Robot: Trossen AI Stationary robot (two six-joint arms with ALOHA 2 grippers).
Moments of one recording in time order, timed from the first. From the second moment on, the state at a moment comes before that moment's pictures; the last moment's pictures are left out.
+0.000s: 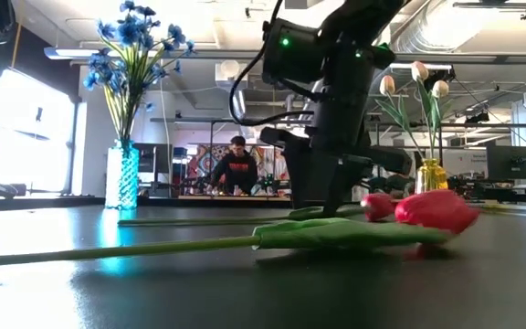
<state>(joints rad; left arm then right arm) -1.18 0.94 1.11 -1.24 -0.48 -1.33 0.03 1.98 1.28 -0.62 0.11 2.18</state>
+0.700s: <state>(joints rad) -1.17 0.94 1.11 -1.24 -0.53 -1.41 0.09 1.99 1.42 -0.63 0.42 1.86</state>
